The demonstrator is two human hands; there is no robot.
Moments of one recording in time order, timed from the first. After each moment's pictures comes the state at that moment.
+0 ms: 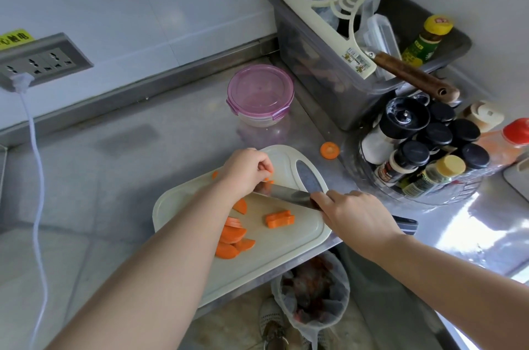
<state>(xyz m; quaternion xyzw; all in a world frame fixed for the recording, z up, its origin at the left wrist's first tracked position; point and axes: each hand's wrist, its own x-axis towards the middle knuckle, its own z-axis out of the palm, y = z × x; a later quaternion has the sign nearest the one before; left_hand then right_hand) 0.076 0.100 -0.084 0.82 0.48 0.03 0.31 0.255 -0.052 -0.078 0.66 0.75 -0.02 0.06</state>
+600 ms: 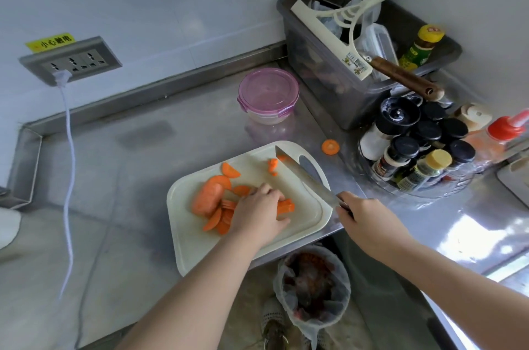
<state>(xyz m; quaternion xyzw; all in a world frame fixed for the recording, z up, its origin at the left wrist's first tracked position) 0.066 -0.003 -0.088 0.84 0.50 -0.05 0.20 0.259 -0.089 -0.061 0.75 0.60 -0.27 -0.09</state>
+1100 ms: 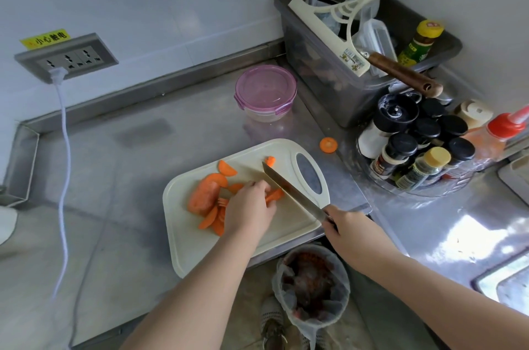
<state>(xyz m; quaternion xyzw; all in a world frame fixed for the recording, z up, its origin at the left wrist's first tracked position) 0.070 0.000 -0.092 0.76 0.61 0.03 0.21 0.240 -0.097 -0.066 0.73 0.62 -0.29 -0.03</state>
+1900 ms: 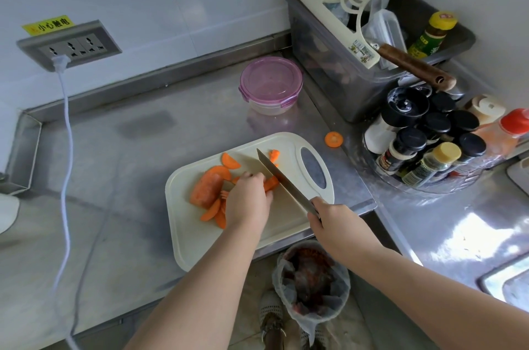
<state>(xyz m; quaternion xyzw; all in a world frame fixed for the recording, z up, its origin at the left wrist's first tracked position) 0.069 0.000 -0.095 0.75 0.65 0.04 0.15 0.214 -0.087 -0.068 0.72 0.62 -0.30 -0.03</state>
